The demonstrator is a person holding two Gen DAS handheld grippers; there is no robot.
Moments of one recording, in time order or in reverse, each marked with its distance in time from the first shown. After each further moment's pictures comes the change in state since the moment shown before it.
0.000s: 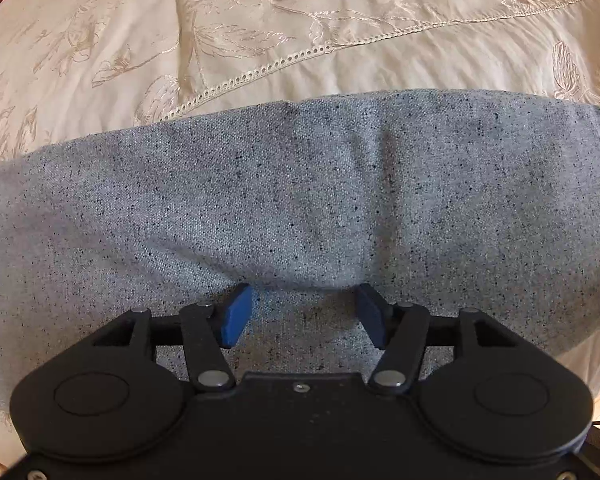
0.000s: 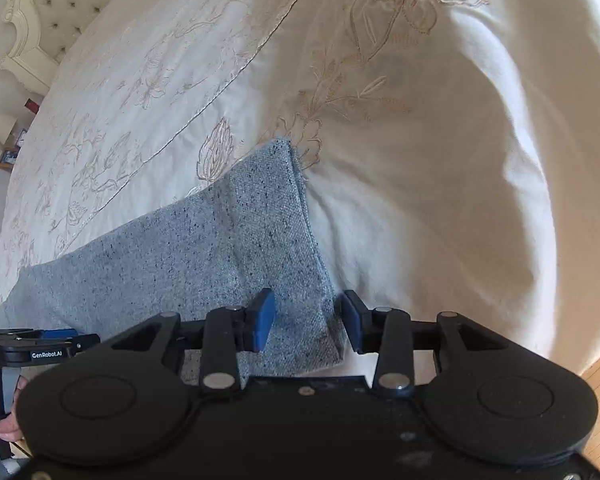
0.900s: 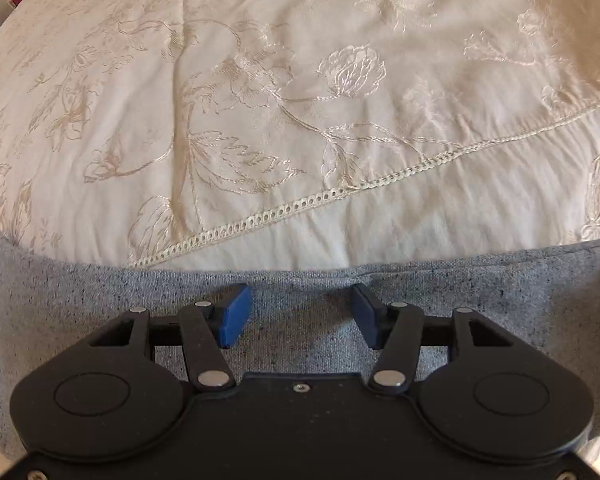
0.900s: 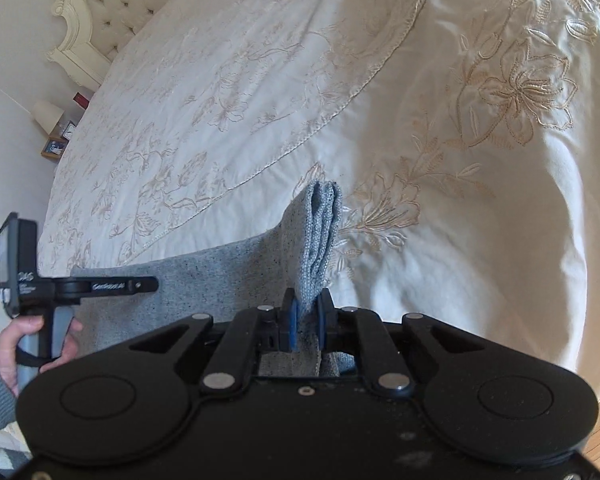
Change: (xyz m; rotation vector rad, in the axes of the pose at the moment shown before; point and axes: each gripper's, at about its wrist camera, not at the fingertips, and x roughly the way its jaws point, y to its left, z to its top) left arm 0.008 -0.003 0.085 -0.052 -0.056 0.022; right arm -0.037 0.054 0.020 -0.084 -0.046 0.105
